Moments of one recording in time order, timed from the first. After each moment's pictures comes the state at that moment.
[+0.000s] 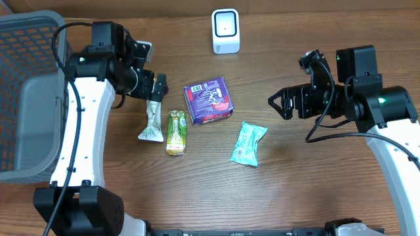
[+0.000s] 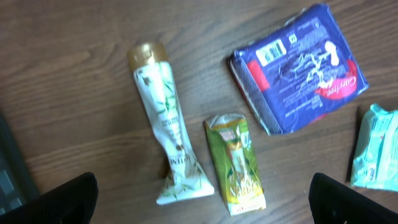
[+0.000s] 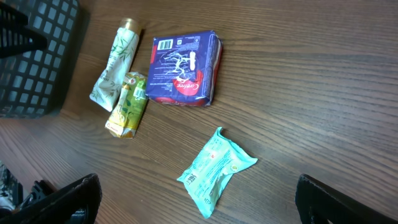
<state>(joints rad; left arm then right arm) 0.01 1.68 1.64 -1.17 0.16 0.19 0.16 1.37 1.36 -0.99 -0.51 0.01</state>
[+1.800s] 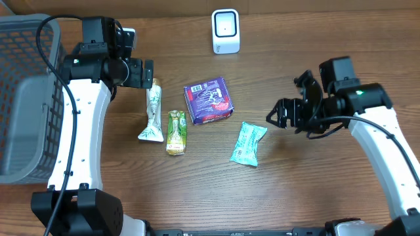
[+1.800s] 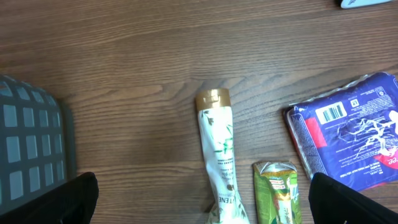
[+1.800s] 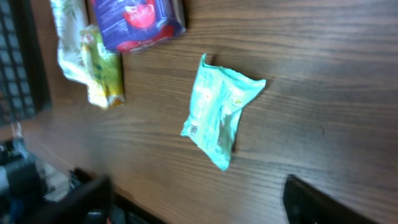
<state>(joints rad) 0.03 1.66 1.64 -1.01 0.00 0.11 0.16 1.48 1.21 -1.06 -0.54 0.22</state>
